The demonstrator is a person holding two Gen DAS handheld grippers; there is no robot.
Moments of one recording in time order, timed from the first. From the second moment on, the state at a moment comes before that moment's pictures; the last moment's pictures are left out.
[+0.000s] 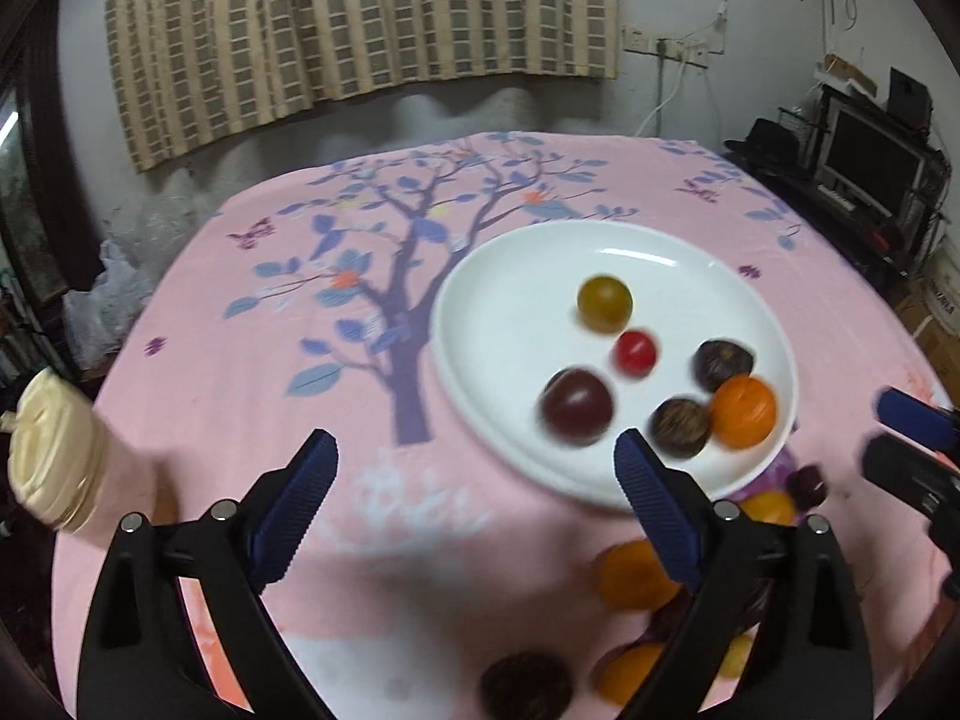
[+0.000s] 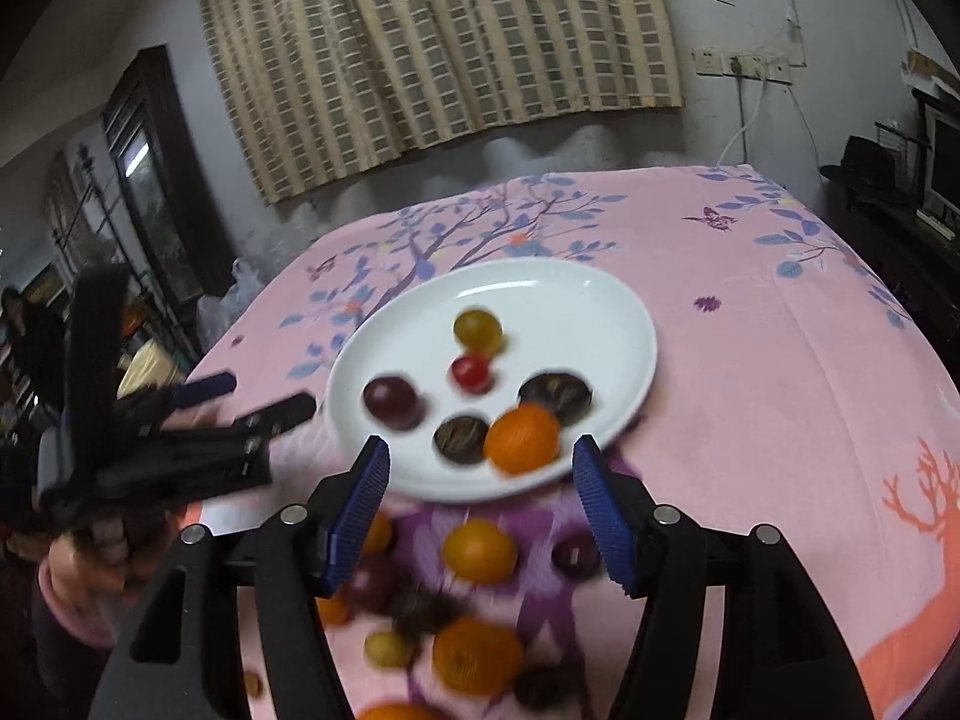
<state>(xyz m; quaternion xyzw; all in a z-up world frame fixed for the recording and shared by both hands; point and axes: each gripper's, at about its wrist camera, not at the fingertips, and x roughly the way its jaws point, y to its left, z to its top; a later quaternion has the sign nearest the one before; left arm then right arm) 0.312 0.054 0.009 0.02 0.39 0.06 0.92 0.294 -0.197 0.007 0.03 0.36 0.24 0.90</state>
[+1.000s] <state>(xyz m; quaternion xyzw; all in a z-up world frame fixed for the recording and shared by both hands) 0.254 0.080 -0.016 0.02 0.42 0.09 0.90 0.231 -0.184 -0.056 0.01 0.47 0.30 0.83</state>
